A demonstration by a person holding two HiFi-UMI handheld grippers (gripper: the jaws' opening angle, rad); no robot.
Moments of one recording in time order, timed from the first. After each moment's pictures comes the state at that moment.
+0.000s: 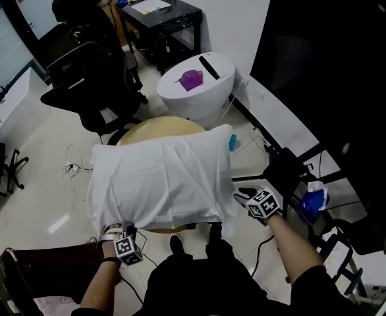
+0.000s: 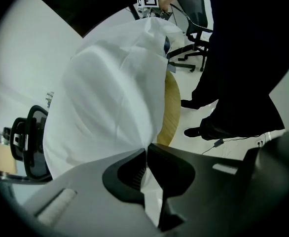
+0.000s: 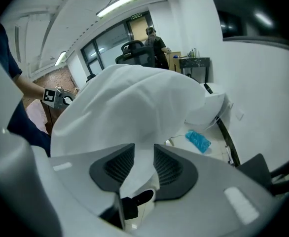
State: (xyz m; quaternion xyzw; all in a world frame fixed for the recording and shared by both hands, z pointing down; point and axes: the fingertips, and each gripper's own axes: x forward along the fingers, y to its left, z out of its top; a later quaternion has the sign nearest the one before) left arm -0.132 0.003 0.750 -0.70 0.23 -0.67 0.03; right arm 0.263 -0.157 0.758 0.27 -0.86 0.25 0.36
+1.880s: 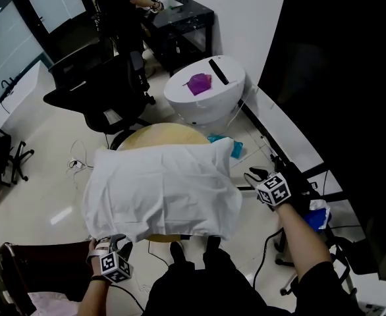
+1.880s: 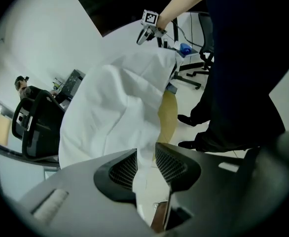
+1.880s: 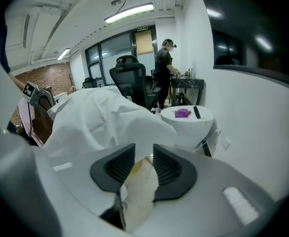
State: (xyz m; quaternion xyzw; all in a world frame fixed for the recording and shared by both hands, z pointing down) left arm -0.104 0.013 0.676 -0.73 0.29 -0.62 -0.05; right arm 0.293 -0.300 0.704 0.30 -0.88 0.15 0.33
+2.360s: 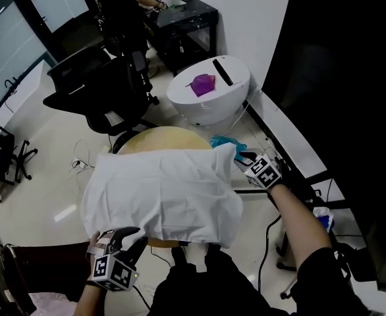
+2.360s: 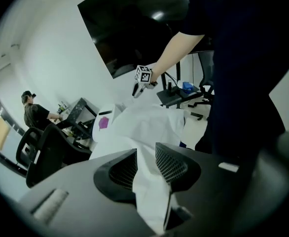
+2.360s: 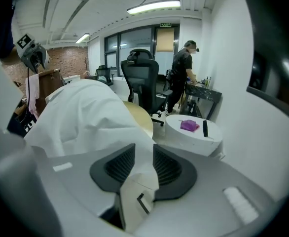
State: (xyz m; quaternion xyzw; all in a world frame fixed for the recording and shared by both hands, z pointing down) left arm -0.006 -0.078 0.542 -0.81 0.30 -0.50 0.00; right arm 0.236 -0.382 0.696 0.23 -0.89 0.06 0.38
